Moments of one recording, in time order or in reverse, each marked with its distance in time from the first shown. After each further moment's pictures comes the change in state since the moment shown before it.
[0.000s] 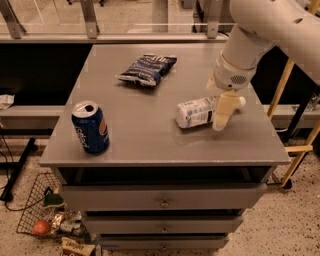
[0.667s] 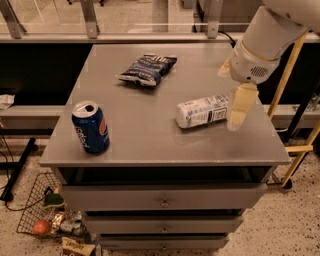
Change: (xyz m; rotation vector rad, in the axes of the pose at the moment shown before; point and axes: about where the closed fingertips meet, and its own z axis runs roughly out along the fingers) arm 0.009 0.026 -0.050 0.053 -0.030 0.019
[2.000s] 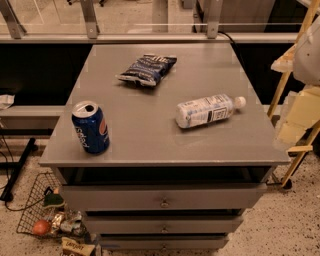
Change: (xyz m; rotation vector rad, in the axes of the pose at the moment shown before) arm 0.027 0.100 -0.107 0.122 0.040 0.199
